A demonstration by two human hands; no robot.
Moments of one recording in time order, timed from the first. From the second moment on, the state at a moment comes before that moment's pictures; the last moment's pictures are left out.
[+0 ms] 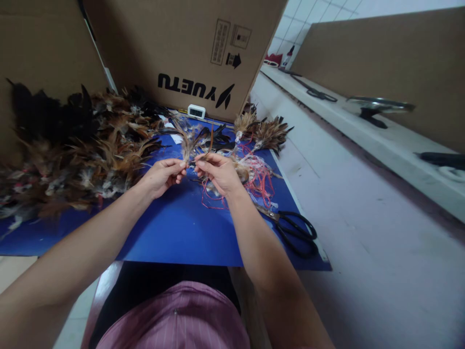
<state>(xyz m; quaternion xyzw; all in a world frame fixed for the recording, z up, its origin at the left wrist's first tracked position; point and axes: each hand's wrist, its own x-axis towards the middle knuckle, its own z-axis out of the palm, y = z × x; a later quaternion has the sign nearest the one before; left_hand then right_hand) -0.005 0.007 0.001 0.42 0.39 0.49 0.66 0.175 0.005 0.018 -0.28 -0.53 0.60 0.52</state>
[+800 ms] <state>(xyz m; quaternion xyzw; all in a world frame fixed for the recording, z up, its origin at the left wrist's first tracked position) 0.000 0.001 0.003 0.50 0.40 0.51 0.57 0.164 0.006 0.011 -0.38 -0.57 0.47 0.55</state>
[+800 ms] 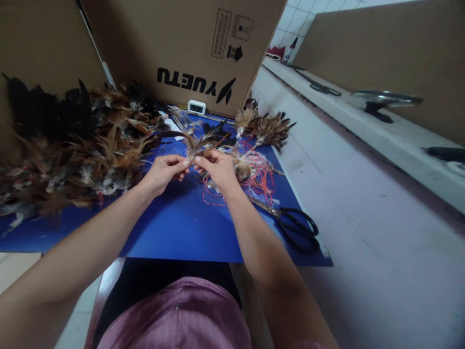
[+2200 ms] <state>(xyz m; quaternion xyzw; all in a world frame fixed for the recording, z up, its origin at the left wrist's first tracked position) 0.000 0.007 -0.008 0.39 0.44 0.59 0.56 0.171 0.008 0.016 -0.45 -0.51 0.44 0.58</state>
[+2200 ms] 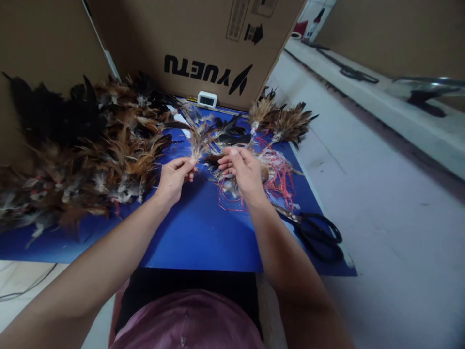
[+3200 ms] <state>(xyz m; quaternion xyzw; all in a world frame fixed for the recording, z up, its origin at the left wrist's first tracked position) -0.006 -0.021 -0.031 0.43 0.56 0.58 0.40 0.188 -0.034 -0.024 -0.48 -0.79 0.11 0.36</state>
